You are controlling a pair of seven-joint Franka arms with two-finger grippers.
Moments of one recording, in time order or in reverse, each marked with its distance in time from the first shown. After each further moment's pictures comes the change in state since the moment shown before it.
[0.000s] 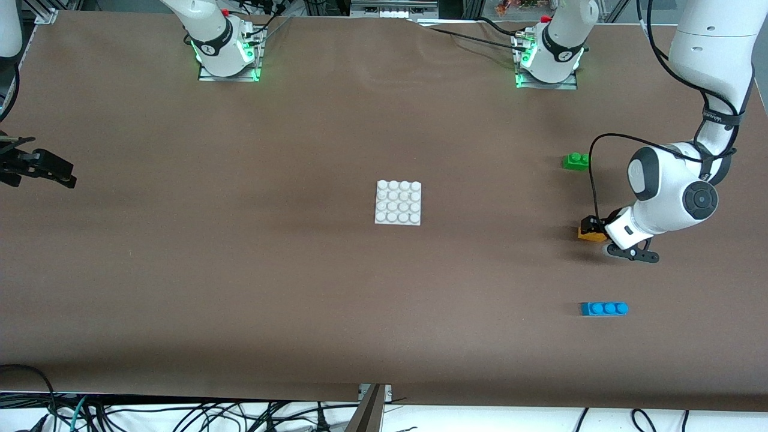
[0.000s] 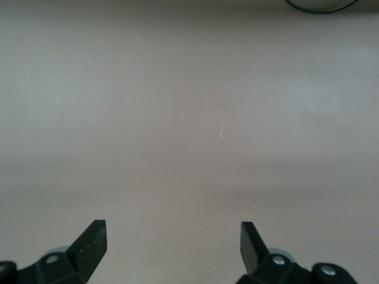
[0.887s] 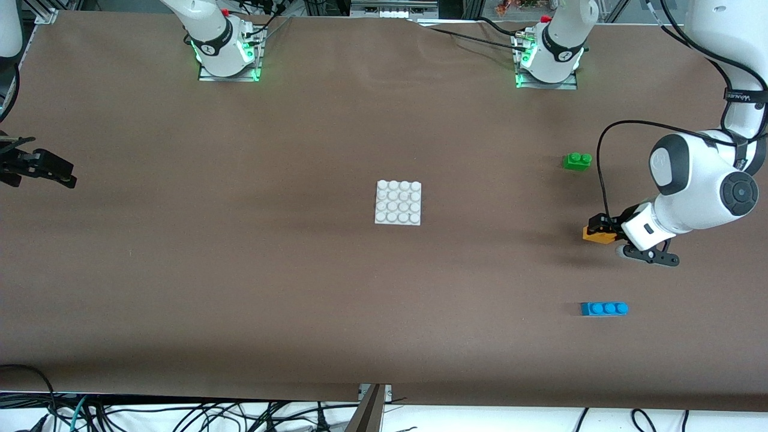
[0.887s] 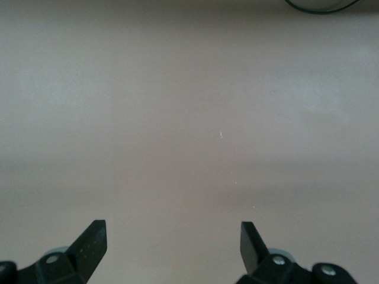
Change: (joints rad) left arm -0.006 -0.115 -0.051 0.120 -0.073 -0.211 -0.004; right arm 0.000 0.000 0.000 0.000 0.000 0.000 0.000
